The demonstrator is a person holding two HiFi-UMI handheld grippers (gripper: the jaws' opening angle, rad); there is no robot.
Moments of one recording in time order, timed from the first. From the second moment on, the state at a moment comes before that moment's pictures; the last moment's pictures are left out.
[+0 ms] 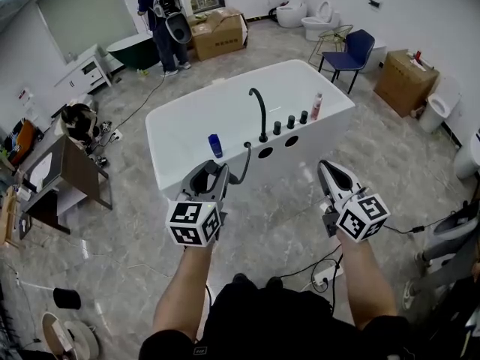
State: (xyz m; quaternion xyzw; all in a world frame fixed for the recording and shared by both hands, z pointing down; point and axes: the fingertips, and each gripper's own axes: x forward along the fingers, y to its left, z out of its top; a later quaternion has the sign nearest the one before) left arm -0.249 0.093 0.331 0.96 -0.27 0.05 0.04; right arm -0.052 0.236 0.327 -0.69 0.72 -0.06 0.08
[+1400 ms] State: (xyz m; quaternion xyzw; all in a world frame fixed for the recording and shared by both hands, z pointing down) left arm -0.152 -0.044 0.366 0.97 -0.24 0.07 0.04; right arm 0.021 0.112 0.371 -0.69 0.71 -0.11 0.06
